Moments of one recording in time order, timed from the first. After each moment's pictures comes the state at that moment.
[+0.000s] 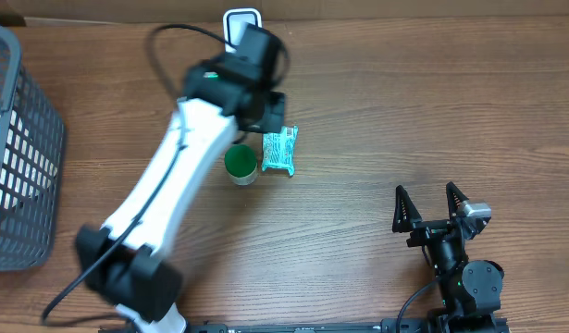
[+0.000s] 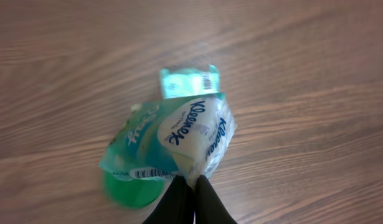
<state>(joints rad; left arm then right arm) -0.48 1.84 1.80 -1.14 -0.02 -0.30 0.10 0.01 0.02 -0.03 -0.04 0.25</state>
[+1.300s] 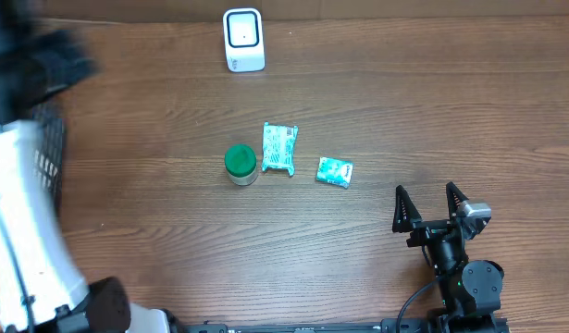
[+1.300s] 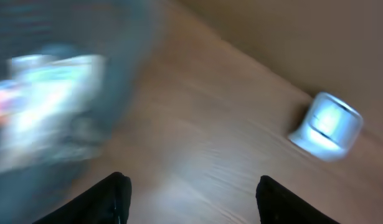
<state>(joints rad) 0.36 1.66 2.13 -1.29 -0.01 -0.31 0.10 0.01 0.02 -0.03 -0.04 0.25</state>
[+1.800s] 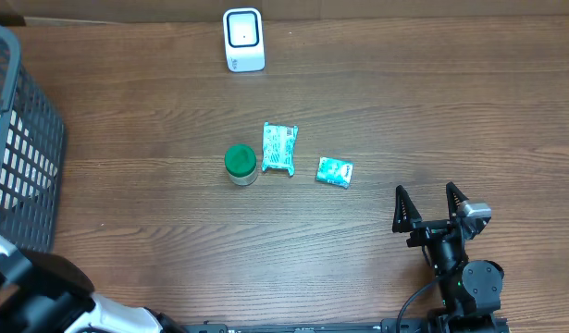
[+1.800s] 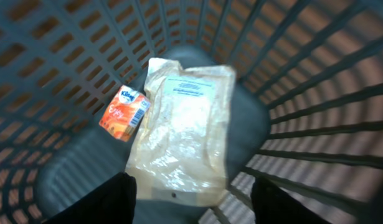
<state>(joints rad) 0.79 1.82 1.91 -0.99 0.03 -0.02 0.10 0.01 0.02 -0.03 -0.04 0.25</state>
